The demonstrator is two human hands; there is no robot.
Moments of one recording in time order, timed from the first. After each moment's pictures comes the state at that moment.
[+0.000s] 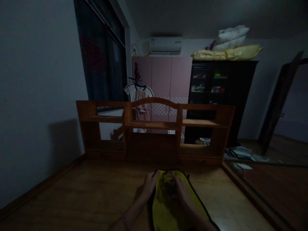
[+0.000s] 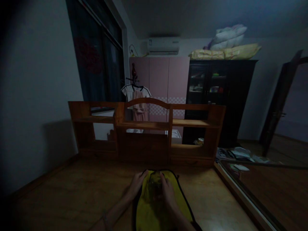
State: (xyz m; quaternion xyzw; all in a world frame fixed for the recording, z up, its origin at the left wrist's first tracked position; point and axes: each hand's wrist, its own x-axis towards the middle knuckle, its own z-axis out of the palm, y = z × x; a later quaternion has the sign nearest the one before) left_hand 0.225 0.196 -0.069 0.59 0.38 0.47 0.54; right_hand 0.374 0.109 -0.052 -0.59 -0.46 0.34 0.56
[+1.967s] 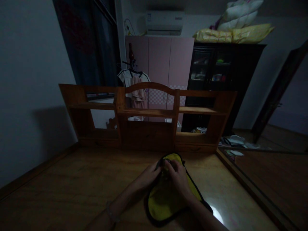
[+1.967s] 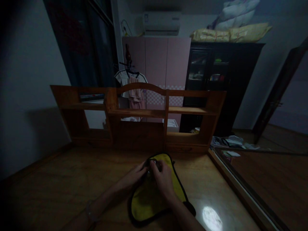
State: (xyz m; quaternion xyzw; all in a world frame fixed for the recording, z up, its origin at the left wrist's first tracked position) left_hand 0.231 0.144 -0.030 0.66 0.26 0.35 0.61; right_hand 0.372 0.085 -0.018 -0.59 -0.54 0.21 0.57
